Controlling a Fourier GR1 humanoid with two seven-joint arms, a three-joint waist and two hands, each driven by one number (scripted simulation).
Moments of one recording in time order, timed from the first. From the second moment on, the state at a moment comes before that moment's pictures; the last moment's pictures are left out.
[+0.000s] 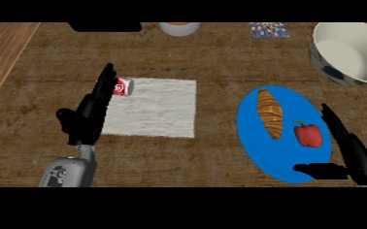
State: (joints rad) left arm -0.16 0.08 -0.06 -1.52 -0.03 0.09 0.08; right arm 0.06 -0.31 -0.19 -1.31 0.21 0.12 -0.23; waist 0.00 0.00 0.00
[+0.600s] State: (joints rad) left arm -0.15 0.07 -0.05 -1.55 -0.04 0.08 0.10; right arm 0.01 -0.30 -0.09 -1.25 0.37 0.08 -0.39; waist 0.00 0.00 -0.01
